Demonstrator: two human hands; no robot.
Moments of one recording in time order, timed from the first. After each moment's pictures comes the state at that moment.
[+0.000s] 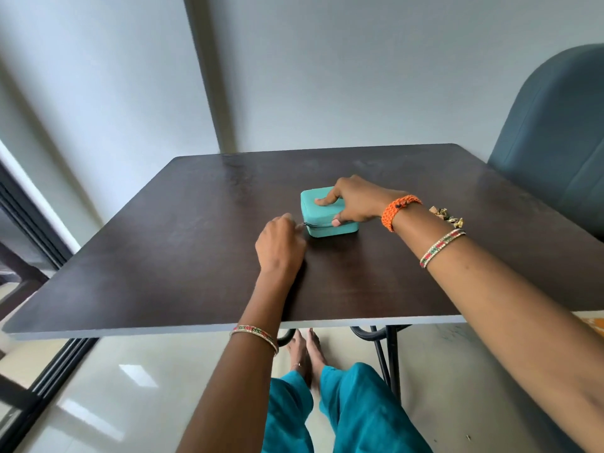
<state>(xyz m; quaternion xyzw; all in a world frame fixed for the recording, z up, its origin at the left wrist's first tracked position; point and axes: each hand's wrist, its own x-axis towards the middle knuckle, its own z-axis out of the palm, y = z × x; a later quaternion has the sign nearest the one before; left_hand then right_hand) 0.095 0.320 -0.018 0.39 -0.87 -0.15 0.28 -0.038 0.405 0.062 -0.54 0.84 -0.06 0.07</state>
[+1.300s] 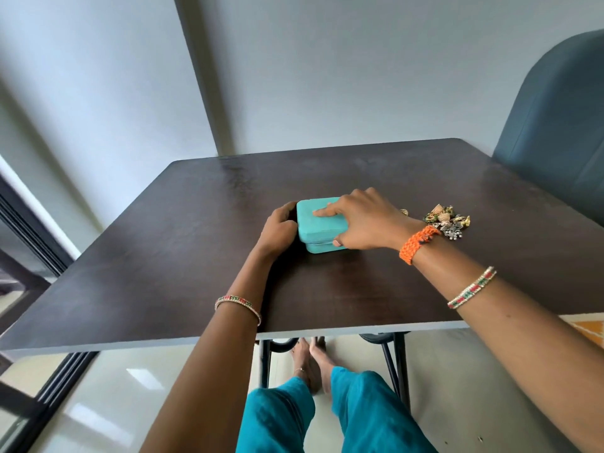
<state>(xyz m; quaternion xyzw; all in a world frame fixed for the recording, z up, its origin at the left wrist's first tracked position) 0.073 0.270 -0.022 0.22 -0.79 -0.53 0.21 -0.019 0.427 0.045 -0.57 0.82 -0.02 -0.07</state>
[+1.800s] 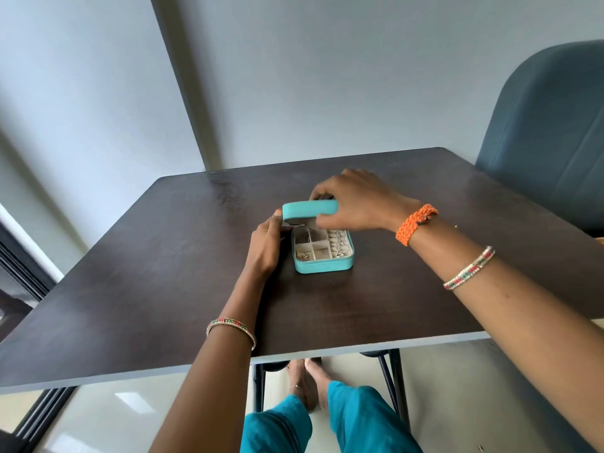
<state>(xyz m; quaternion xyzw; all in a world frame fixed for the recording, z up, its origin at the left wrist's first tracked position) 0.072 0.273 -0.022 0.24 -0.76 -0.53 0.28 -0.030 0.424 0.084 -0.57 0.80 -0.12 -0.11</state>
